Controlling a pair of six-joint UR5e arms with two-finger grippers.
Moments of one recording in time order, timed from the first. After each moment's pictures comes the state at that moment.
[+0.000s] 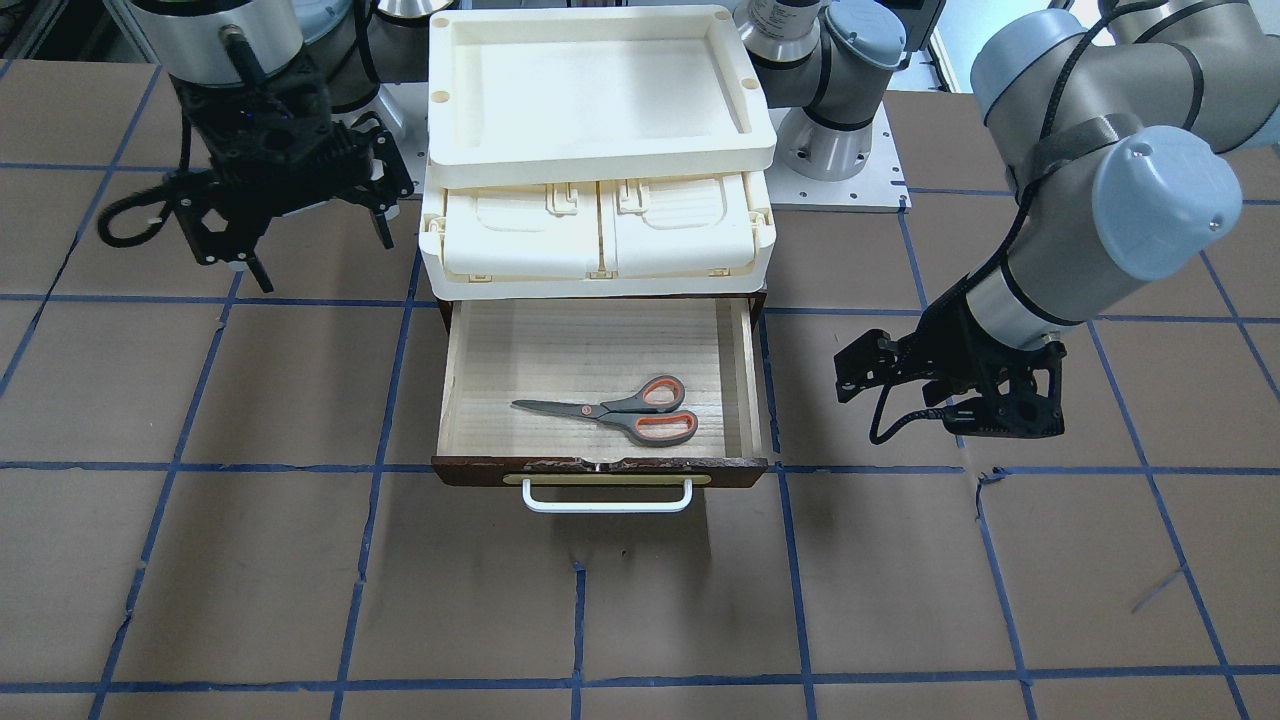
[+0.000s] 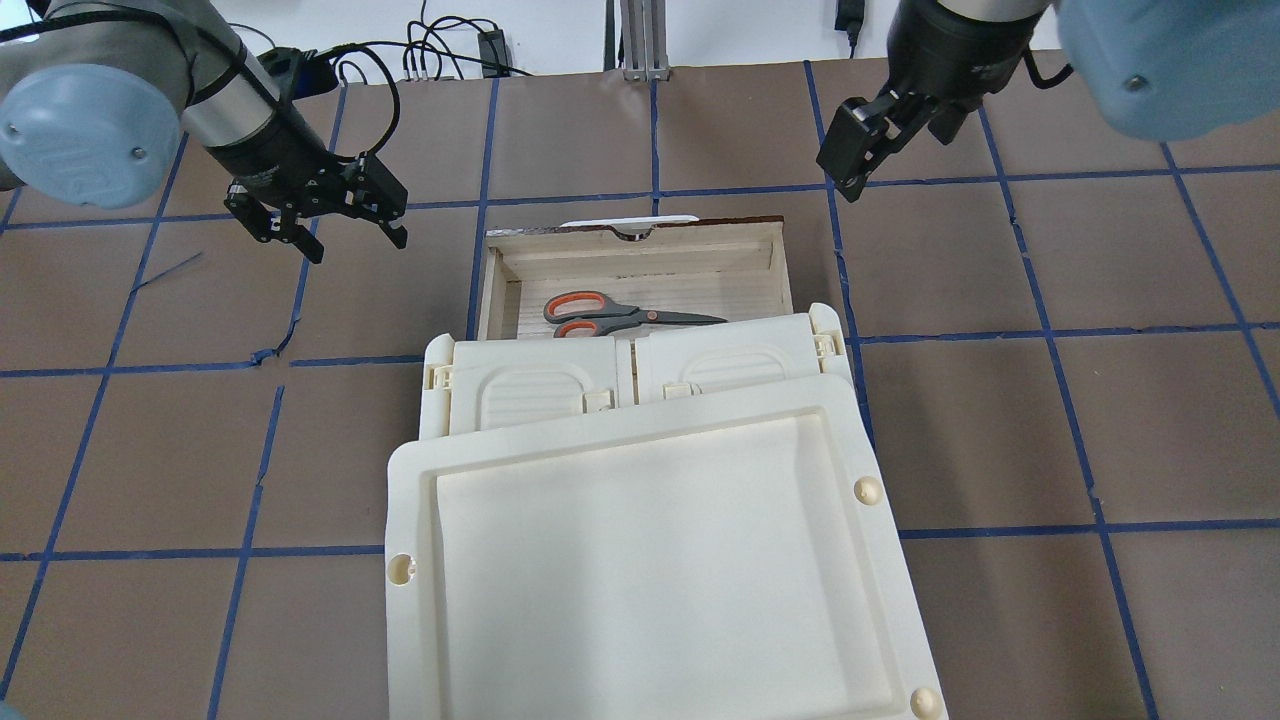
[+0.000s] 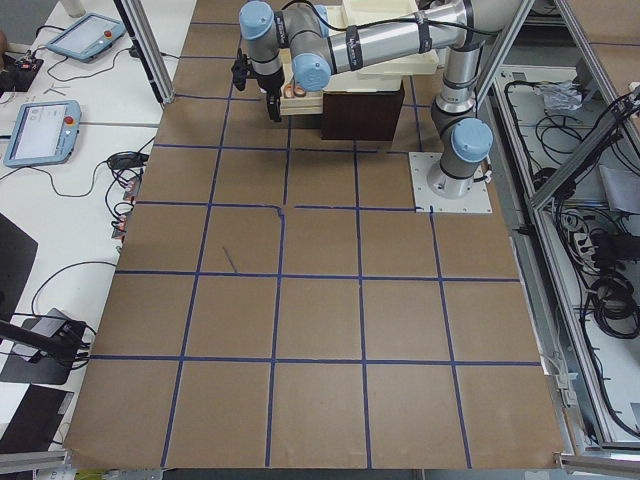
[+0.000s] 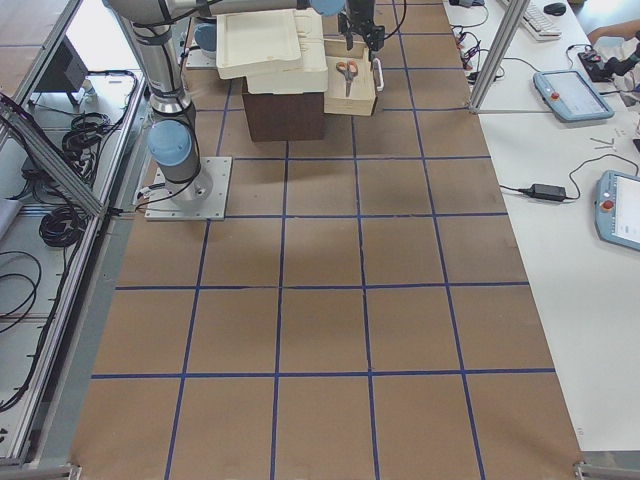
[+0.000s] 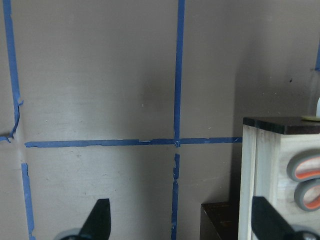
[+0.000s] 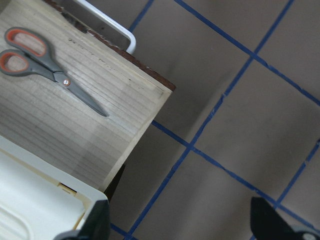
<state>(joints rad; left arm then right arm) -1.42 -1.80 -1.58 -1.44 1.42 0.12 1.64 -1.53 1.45 -1.59 -1.58 -0.38</state>
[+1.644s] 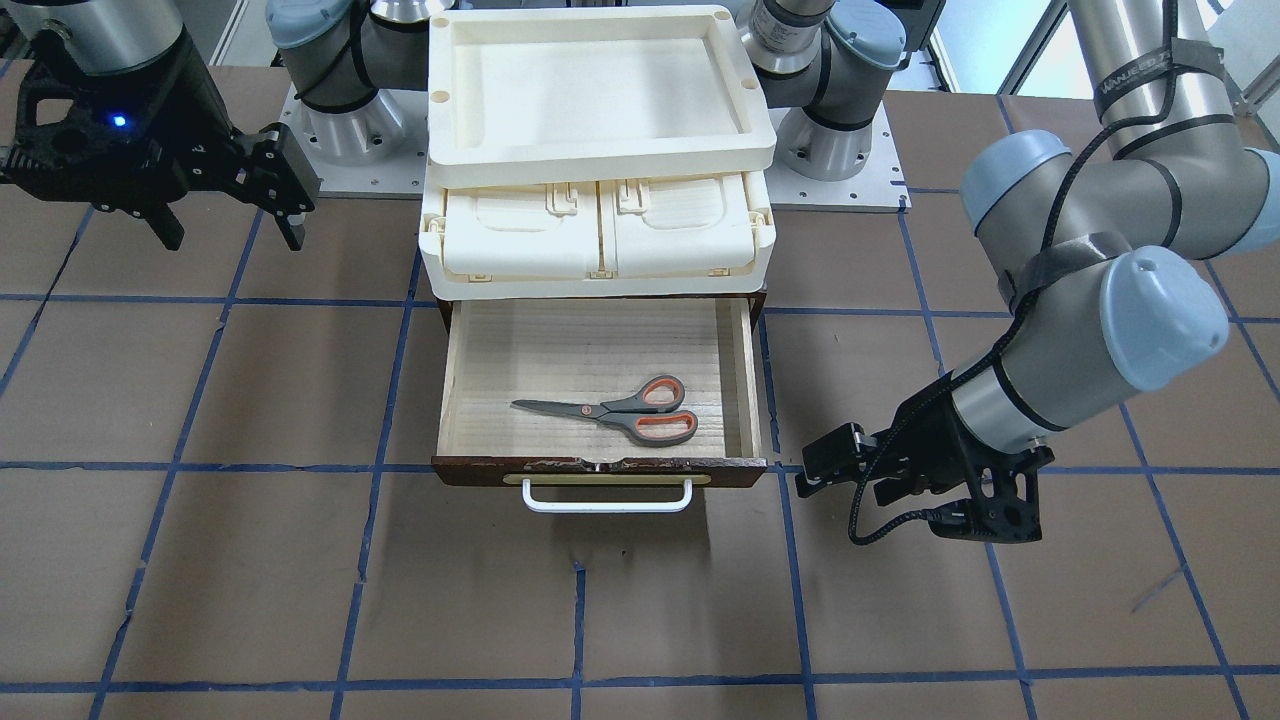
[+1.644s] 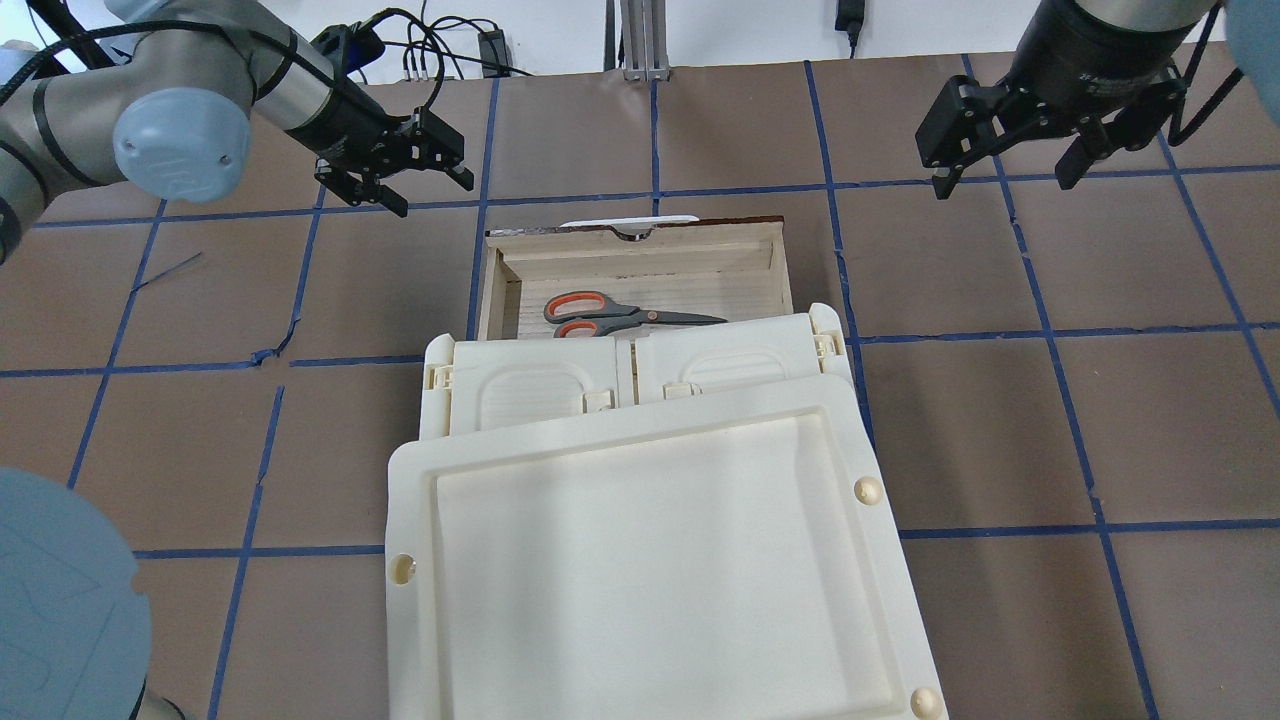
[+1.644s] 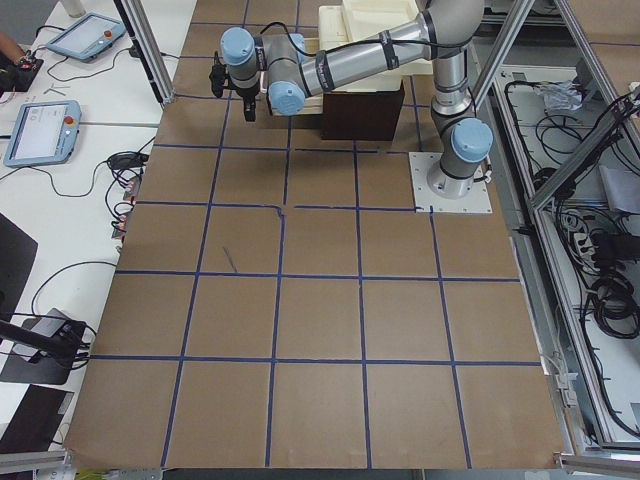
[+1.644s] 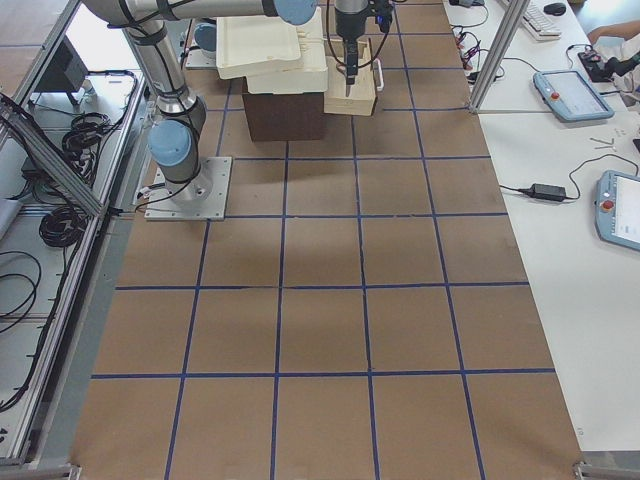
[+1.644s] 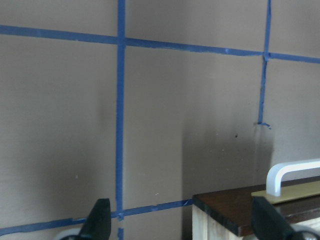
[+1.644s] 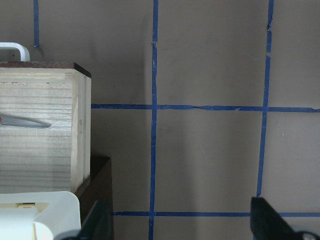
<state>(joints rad) -1.43 -1.97 -1.52 -1.22 1.16 0.09 1.52 -1.59 1.51 -1.55 -1.58 -0.08</state>
